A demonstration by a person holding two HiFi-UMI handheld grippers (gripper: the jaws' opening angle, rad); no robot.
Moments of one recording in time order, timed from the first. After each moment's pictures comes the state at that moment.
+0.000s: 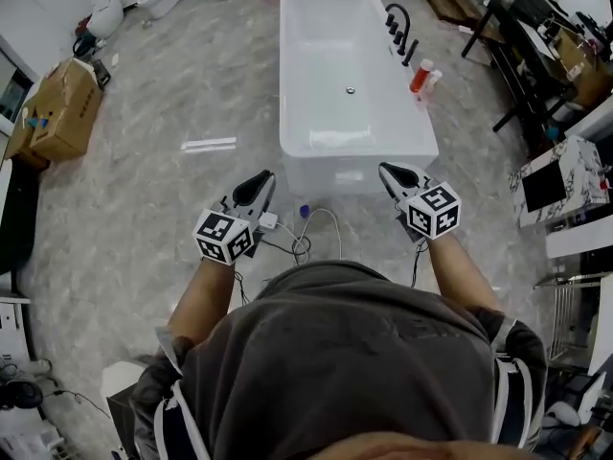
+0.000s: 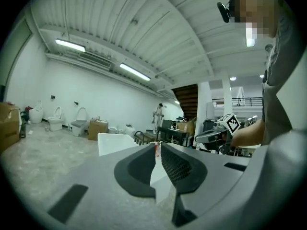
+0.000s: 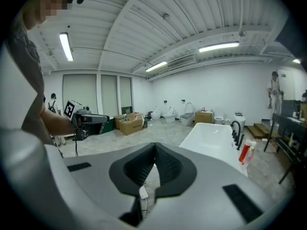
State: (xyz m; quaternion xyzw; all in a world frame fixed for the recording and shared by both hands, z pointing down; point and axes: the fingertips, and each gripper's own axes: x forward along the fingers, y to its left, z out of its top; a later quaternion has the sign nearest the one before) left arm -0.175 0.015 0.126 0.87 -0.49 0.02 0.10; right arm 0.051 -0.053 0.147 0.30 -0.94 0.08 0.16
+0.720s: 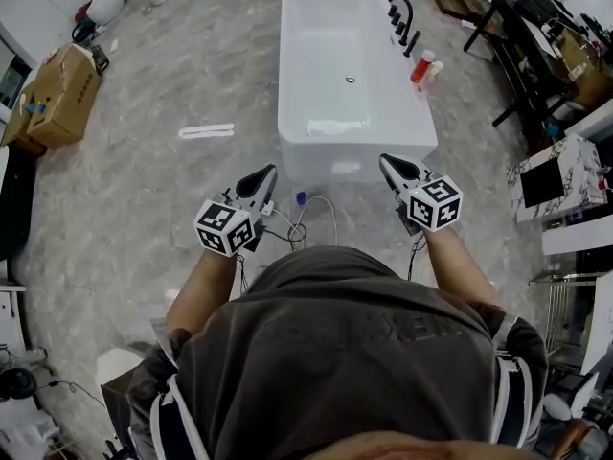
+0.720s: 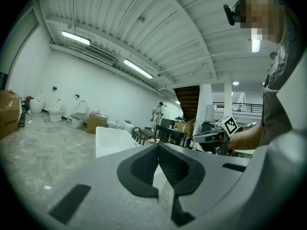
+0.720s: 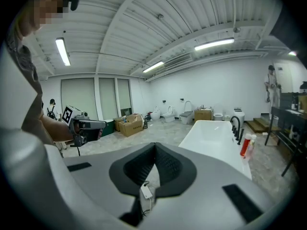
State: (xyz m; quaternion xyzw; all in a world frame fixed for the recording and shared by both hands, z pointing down) left arm -0.166 0.028 0.136 0.86 -0.48 0.00 0.14; right arm 0.053 -0.047 0.148 0.30 -0.94 0.11 0.14
